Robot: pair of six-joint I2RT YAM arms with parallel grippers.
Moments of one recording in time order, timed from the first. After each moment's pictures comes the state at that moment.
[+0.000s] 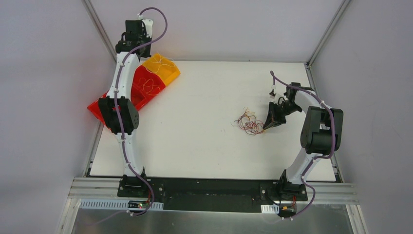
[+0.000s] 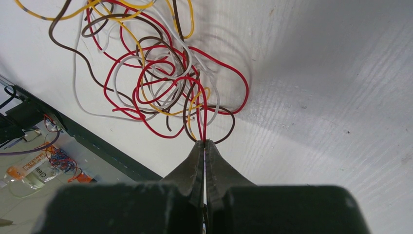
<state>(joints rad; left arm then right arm) -0.02 2.11 2.24 -0.72 -0.08 0.21 -0.09 1.81 1.23 -0.99 -0.55 -0.15</state>
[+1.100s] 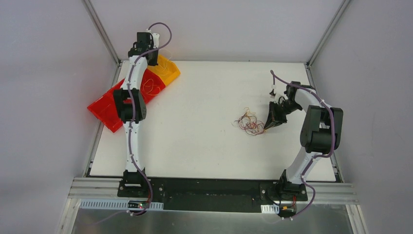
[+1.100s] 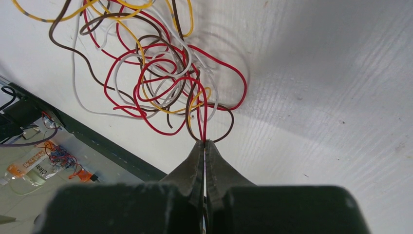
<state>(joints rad) 0.01 2.47 2.47 -0.69 0.01 0.16 -0.09 1.83 1.27 -1.04 -0.53 -0.15</state>
